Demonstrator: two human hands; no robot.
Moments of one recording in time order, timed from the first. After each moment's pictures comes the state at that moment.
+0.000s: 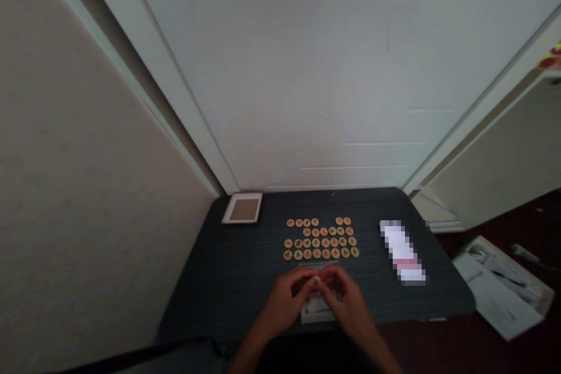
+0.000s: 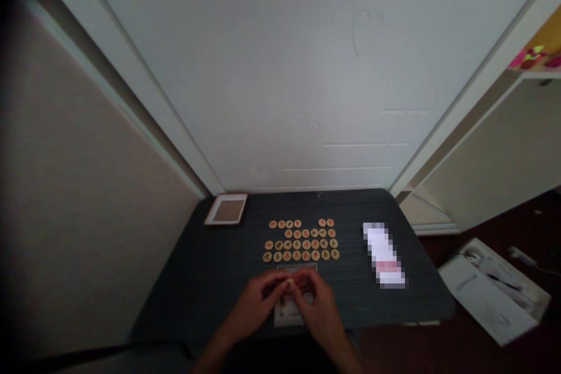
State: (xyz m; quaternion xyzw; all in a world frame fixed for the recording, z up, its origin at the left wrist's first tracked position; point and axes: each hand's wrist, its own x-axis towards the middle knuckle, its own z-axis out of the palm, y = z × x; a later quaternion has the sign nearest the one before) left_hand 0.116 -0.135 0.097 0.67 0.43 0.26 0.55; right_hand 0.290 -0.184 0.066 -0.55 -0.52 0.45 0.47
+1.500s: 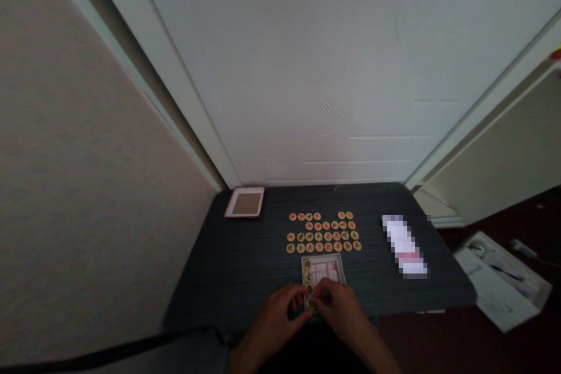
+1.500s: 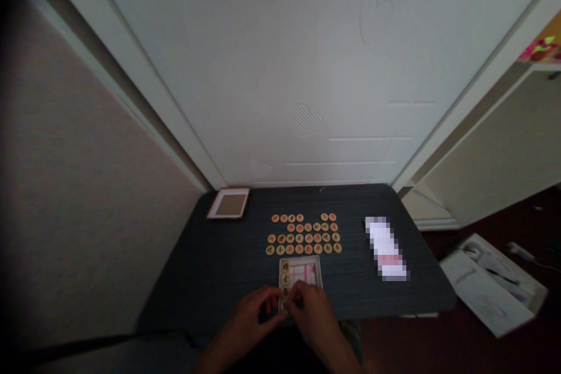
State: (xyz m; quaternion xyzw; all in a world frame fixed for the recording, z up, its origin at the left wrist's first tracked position) left_hand 0.081 -0.174 0.064 0.74 0.47 0.16 0.45; right_hand 0.276 -0.199 0.044 -0.62 -0.60 0.41 0.30
